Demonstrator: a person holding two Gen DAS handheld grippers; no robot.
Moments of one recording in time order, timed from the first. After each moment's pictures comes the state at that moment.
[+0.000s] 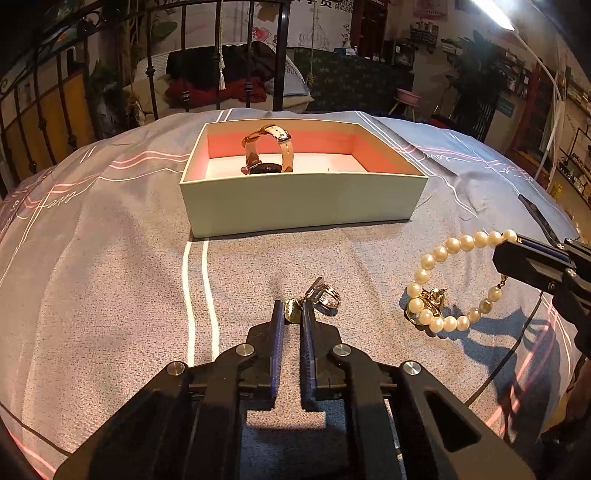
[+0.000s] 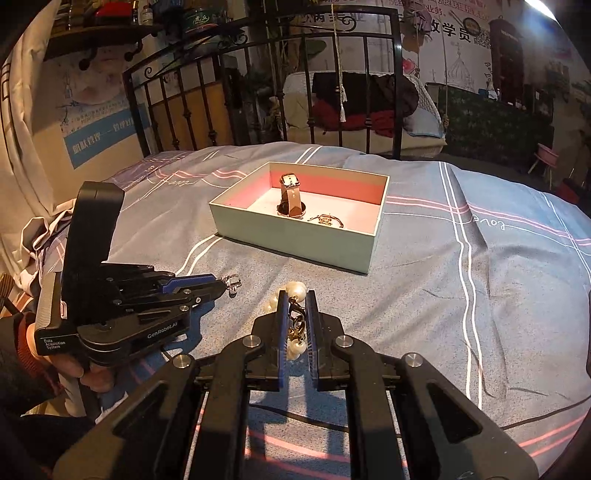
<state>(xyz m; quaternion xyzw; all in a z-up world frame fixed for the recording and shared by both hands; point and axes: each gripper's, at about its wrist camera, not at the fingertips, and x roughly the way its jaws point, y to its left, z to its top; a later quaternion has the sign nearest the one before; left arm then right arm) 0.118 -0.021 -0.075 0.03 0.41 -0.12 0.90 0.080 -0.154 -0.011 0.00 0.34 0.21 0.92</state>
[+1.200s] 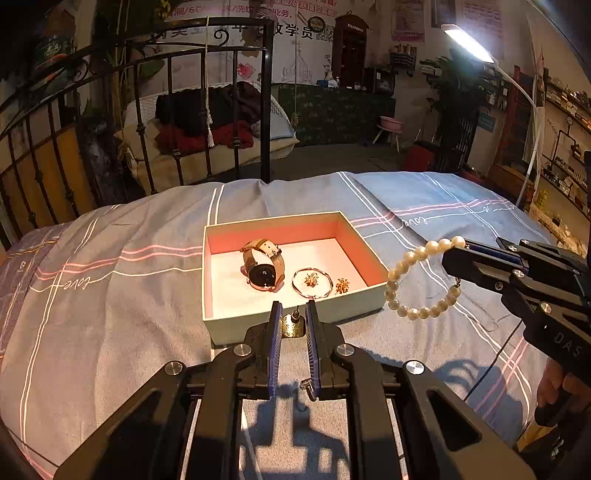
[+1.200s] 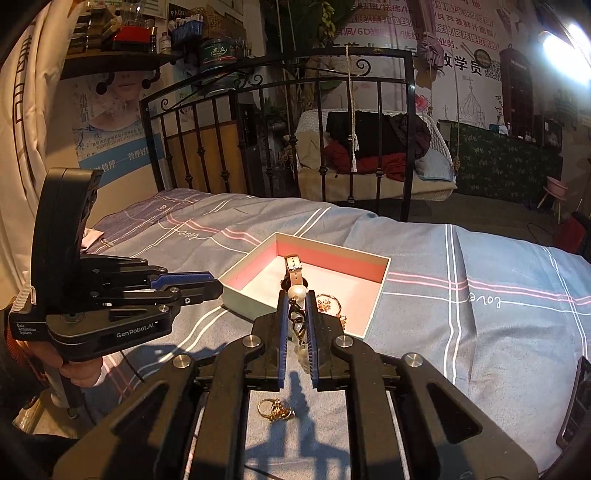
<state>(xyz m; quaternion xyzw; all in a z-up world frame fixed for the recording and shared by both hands) 0.139 -0.021 0.020 0.04 0.34 -0.15 0.93 0.111 -0.157 0.055 -0.01 0.27 0.23 0.94</state>
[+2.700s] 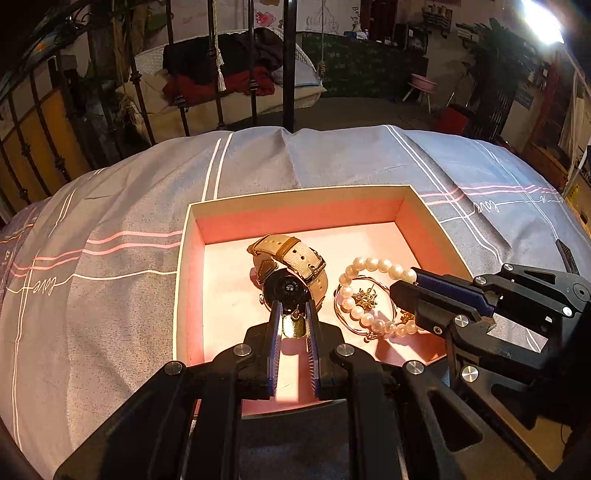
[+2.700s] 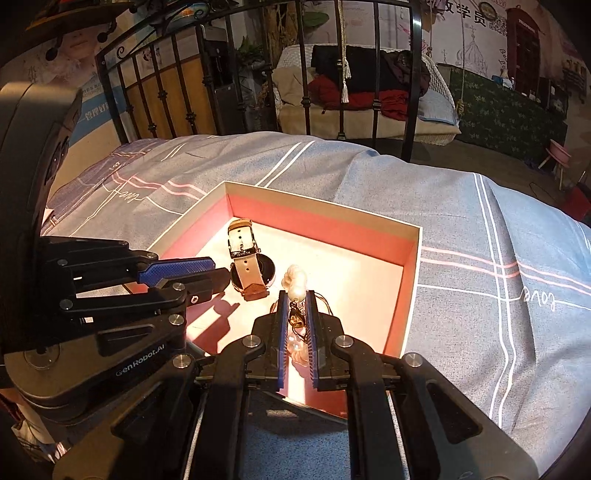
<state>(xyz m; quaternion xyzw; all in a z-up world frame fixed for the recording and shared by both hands) 0.249 -0.034 -0.040 0.05 0.44 -0.10 0.89 0.247 -0.114 -0.025 -0.03 0.39 0.20 0.90</state>
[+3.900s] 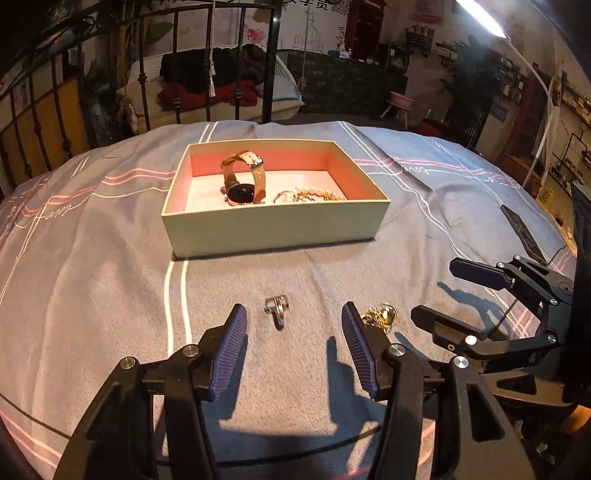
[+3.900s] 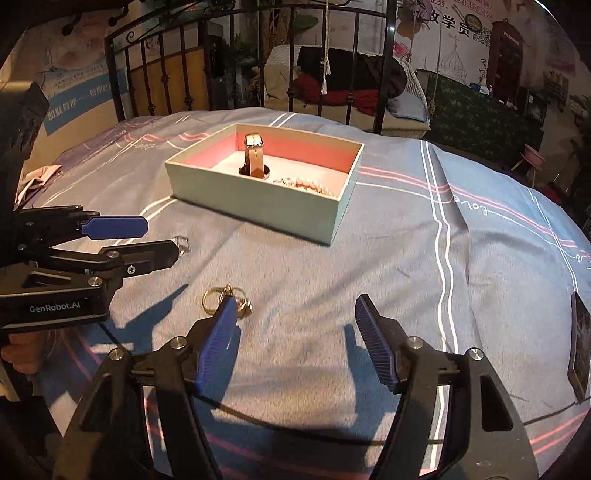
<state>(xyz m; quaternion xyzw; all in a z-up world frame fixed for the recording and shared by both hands) 0.105 -0.038 -0.047 0.02 0.41 -0.14 0.90 0.095 -0.160 -0.039 -0.07 0.39 0.16 0.91</state>
